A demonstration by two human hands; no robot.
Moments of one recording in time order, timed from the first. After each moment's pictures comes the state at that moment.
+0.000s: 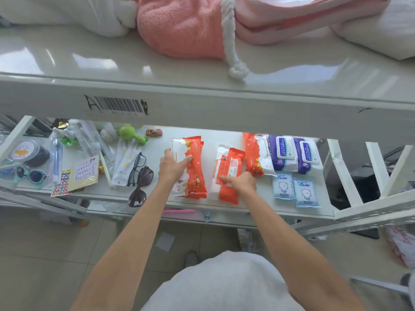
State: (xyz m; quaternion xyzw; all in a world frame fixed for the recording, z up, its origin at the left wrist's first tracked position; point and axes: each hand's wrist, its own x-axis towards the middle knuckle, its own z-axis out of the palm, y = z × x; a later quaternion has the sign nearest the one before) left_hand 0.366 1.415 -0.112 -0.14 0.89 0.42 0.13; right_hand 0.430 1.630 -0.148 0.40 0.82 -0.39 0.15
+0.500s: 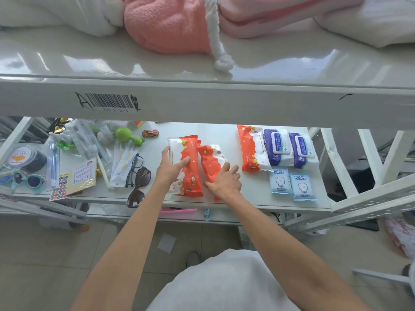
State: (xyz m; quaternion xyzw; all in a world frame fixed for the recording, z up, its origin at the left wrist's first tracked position) left_hand 0.377 1.409 -0.116 -0.14 0.84 0.49 0.18; right_hand 0.436 1.581 -0.138 0.25 0.93 -0.20 0.17
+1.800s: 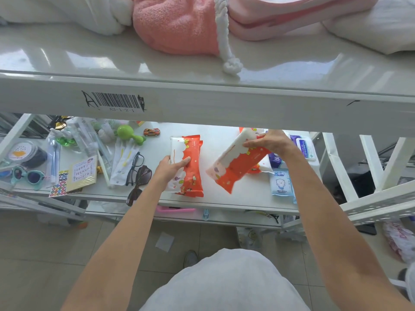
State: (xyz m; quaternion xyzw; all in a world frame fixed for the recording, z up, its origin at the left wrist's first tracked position) left_hand 0.368 1.398 -0.121 -0.16 0.78 0.55 0.24; right_hand 0.385 1.734 -0.037 0.22 0.83 -0.50 0.14
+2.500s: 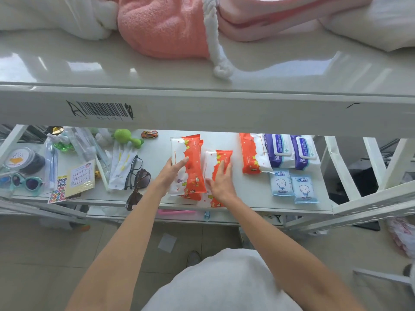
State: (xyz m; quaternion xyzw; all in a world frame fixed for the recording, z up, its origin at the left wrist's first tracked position) left_hand 0.372 1.408 -0.119 -0.13 0.74 0.59 0.30; right_hand 0.430 1.579 -0.168 0.19 0.90 -0.37 0.13
